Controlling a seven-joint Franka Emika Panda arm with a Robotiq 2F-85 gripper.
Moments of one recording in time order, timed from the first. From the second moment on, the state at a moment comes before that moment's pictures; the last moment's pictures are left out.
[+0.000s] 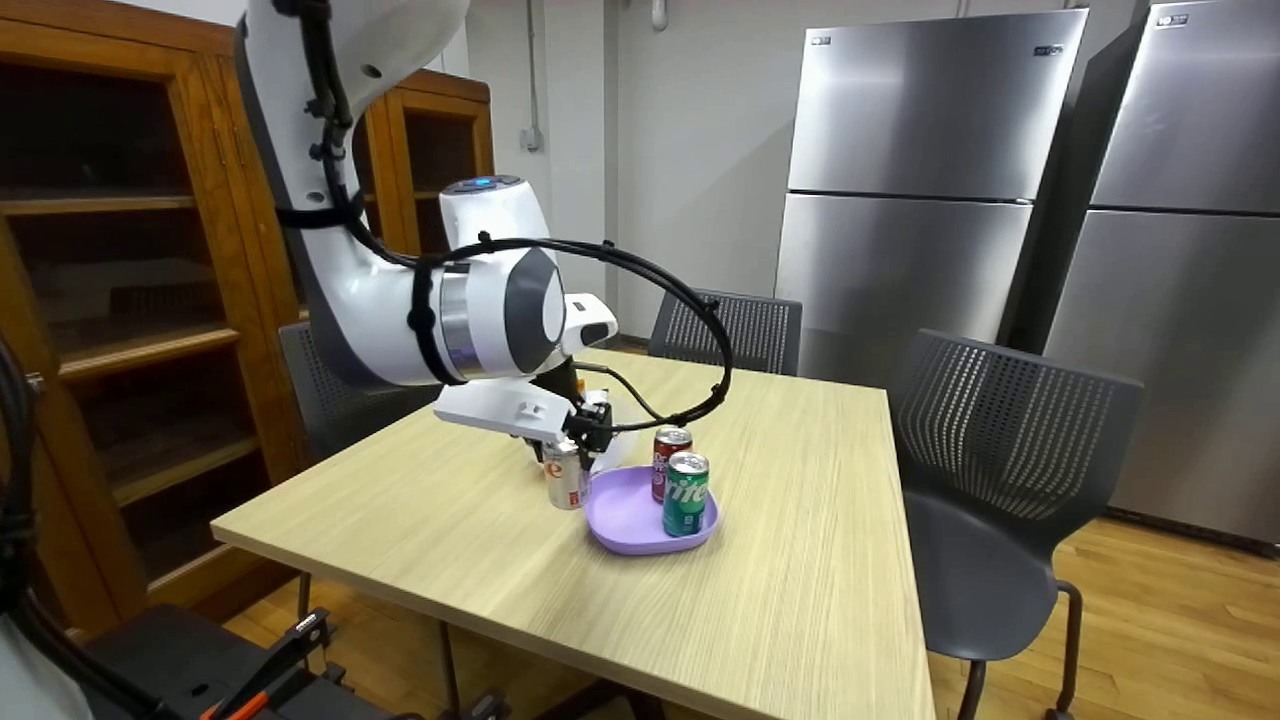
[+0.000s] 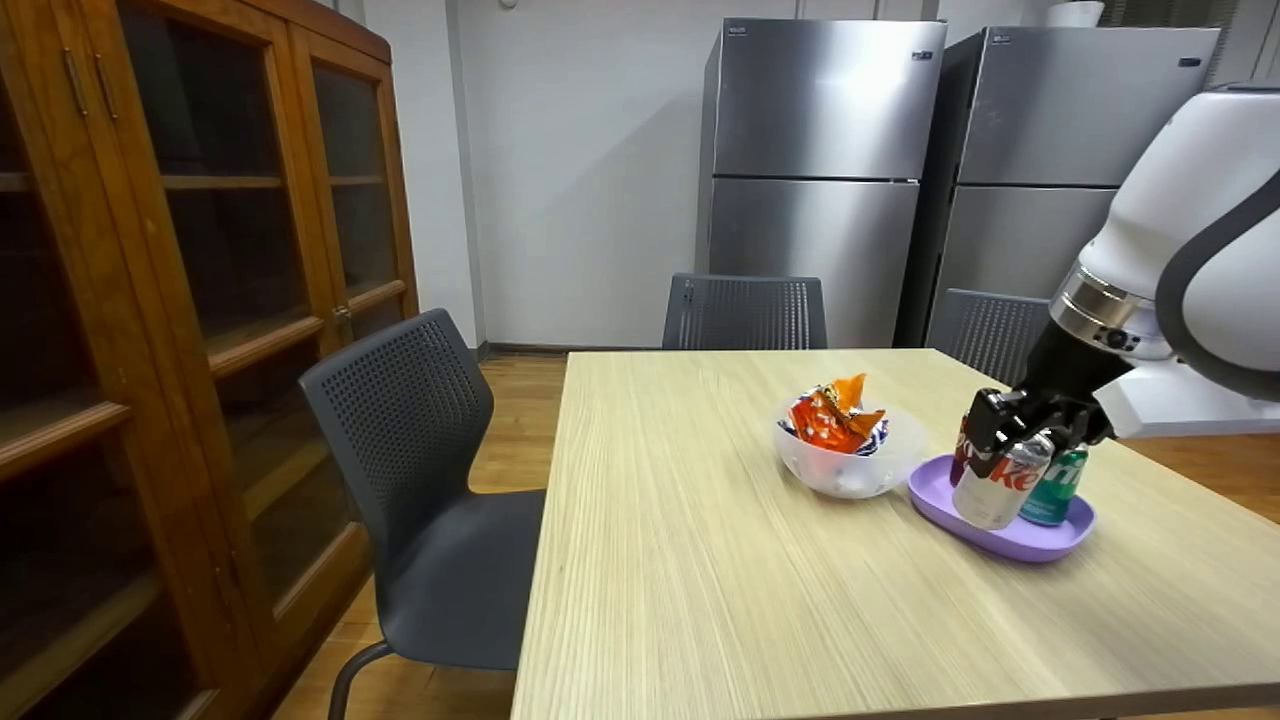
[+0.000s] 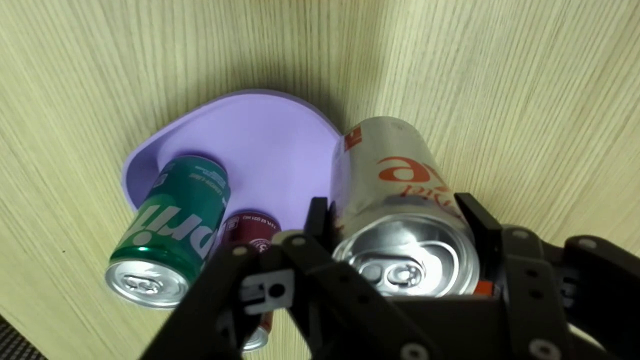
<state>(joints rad) -0.27 0.19 0.07 -2.69 -0.58 3.25 0.26</state>
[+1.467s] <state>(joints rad) -0.76 0.35 0.53 -2.39 -0.31 2.88 0.01</state>
